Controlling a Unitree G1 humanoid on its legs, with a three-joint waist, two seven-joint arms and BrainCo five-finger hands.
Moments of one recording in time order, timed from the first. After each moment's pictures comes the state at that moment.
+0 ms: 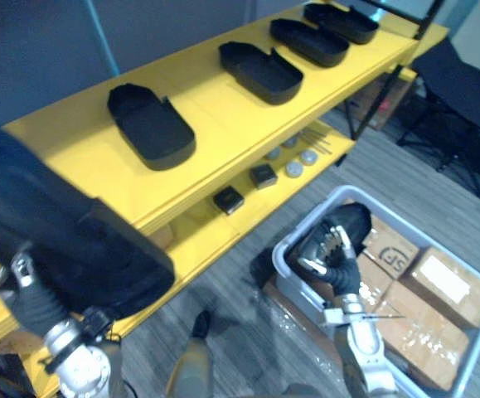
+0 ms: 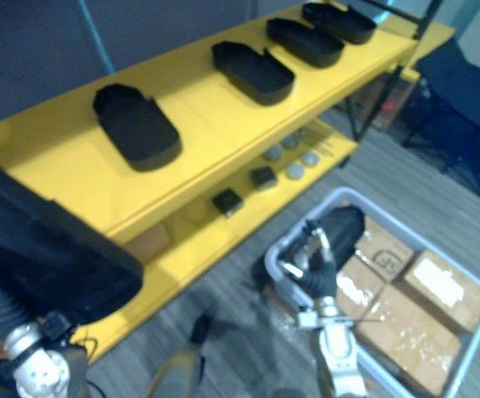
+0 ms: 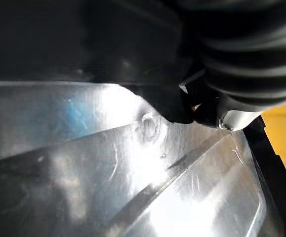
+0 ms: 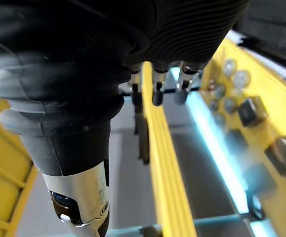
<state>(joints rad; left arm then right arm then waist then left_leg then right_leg) 0.22 0.06 0.22 -0.43 -0.09 -0.41 0.47 0.10 -0.13 0.05 0.01 0.22 -0.47 -0.04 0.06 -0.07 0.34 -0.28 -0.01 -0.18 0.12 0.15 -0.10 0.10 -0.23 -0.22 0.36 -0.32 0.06</state>
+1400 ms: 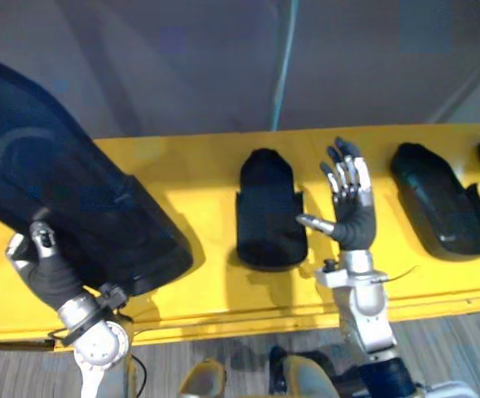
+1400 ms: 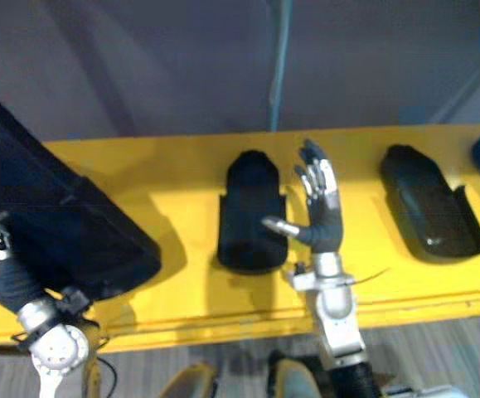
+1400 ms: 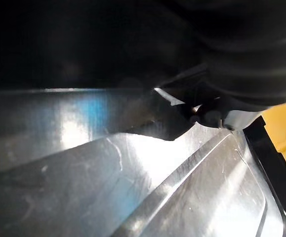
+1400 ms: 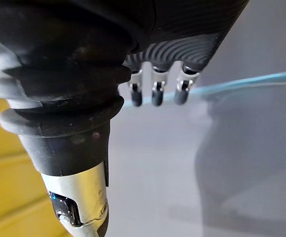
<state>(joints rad) 0.23 0.03 0.17 -0.45 0.05 -0.37 0.53 -0.02 -0.16 0.10 -0.19 0.14 -0.56 -0.13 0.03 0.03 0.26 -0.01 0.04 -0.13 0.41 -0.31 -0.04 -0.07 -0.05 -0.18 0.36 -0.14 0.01</state>
